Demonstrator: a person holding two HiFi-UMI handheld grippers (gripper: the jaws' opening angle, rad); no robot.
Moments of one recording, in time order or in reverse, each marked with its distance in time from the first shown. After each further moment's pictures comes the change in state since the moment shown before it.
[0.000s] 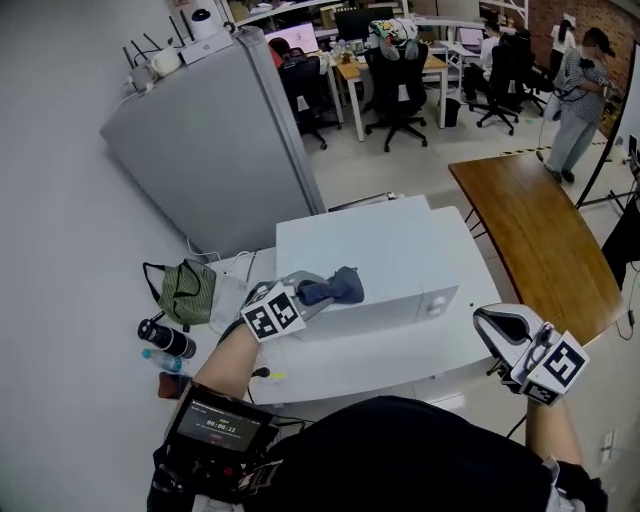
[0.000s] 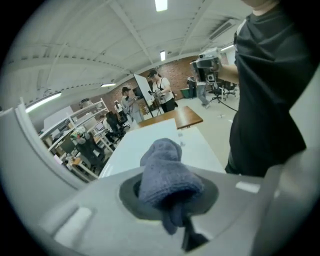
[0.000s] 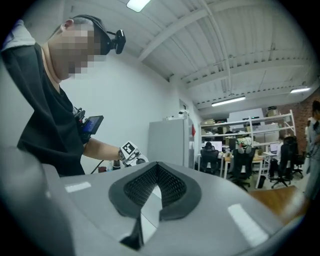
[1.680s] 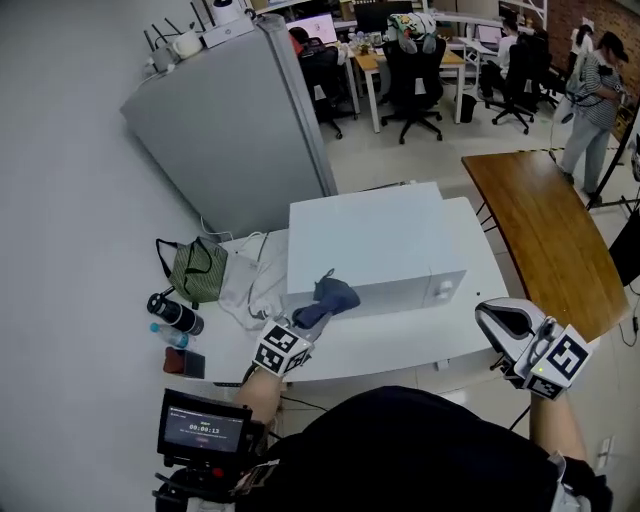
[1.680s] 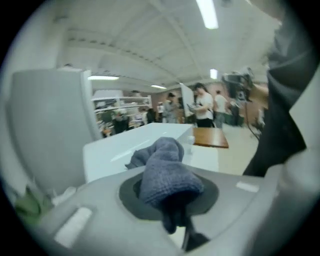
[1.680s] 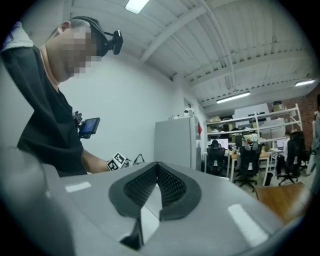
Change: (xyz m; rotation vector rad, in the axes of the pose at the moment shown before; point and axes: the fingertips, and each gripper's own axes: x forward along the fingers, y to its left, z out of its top) left arm -0.019 -0.082 -0.028 -0.575 -0.163 0.324; right arm -0.026 0.019 0.004 0.015 -0.010 0.077
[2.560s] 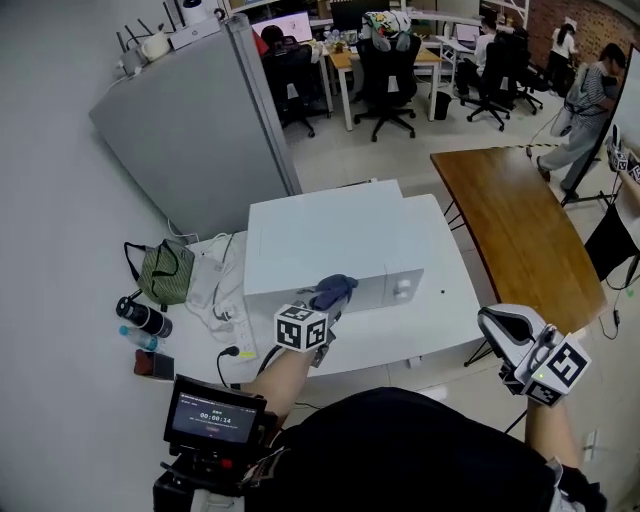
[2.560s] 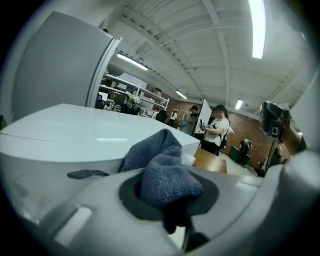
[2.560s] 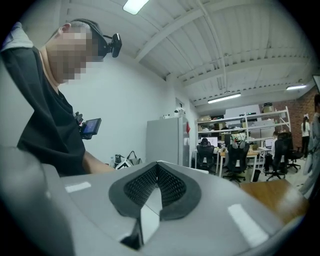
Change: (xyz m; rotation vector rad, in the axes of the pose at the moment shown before) left arm 0.123 -0.041 0.025 -0.395 -0.066 -0.015; right arm -0.068 -0.034 -0.017 0.007 0.026 -0.091
